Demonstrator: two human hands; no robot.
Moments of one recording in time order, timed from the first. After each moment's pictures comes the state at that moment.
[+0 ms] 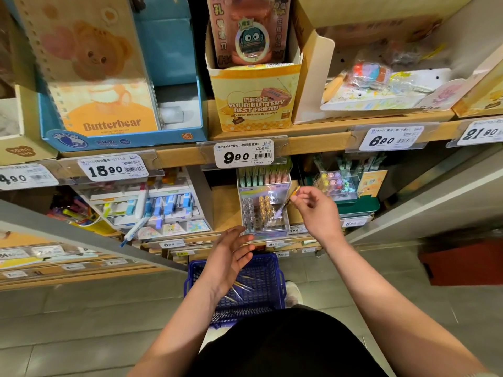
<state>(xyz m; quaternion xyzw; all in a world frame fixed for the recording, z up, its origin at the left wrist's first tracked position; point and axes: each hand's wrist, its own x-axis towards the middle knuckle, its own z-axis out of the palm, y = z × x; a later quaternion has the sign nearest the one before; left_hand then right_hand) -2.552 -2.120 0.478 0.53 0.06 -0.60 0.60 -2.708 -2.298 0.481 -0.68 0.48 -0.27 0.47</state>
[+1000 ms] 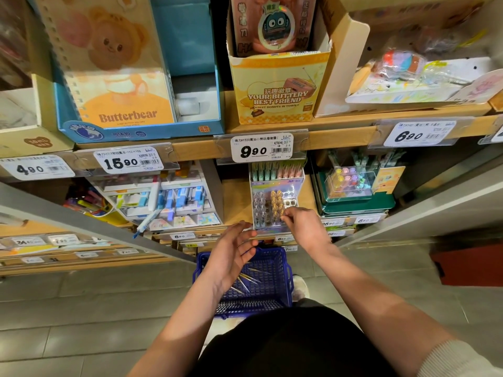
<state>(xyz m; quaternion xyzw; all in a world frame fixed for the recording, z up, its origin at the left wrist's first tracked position) -2.539 -2.110 0.483 0.53 0.06 -0.60 0.60 -2.681 -2.274 0.431 -0.86 0.43 -0.03 0.27</state>
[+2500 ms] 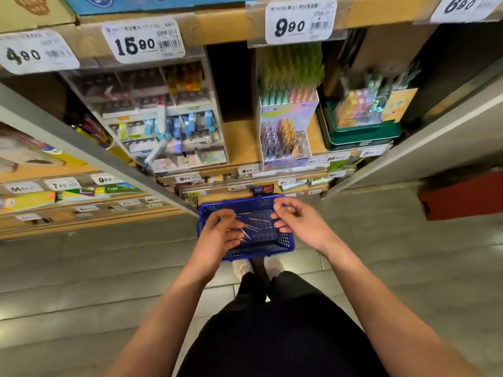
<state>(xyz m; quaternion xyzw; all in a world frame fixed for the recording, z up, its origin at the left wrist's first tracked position) -2.539 -1.968 0.457 0.65 -0.03 -0.56 0.51 -2.711 -2.103 0.451 -0.54 0.50 -0.05 0.68</state>
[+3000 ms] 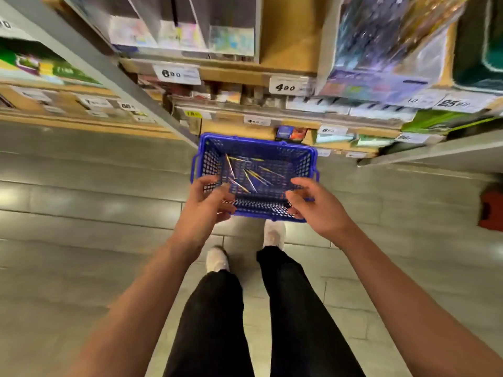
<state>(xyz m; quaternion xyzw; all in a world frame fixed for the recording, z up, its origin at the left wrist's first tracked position) -2.543 -1.946 0.257 0.71 0.08 -0.48 0.51 -2.716 -2.109 0.207 -0.61 0.47 0.07 0.63</state>
